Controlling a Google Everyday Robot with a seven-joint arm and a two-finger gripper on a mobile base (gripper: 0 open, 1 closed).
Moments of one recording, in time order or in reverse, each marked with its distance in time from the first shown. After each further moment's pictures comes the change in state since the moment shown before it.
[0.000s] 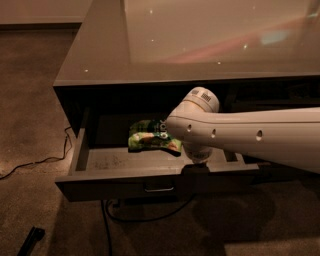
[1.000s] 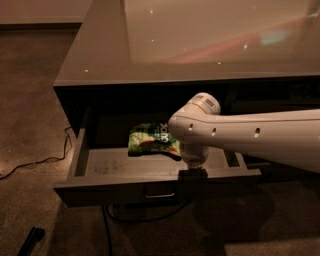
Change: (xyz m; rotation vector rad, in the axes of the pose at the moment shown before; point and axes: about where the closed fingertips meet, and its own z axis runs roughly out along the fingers) arm -0.024 0.017 0.021 -0.082 -0.109 0.006
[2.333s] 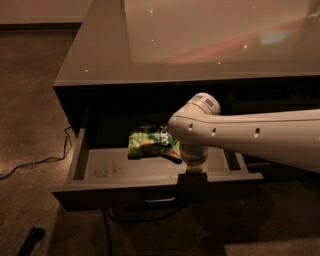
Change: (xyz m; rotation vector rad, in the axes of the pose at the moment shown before) arm 0.000 0.001 0.000 -0.003 -0.002 0.001
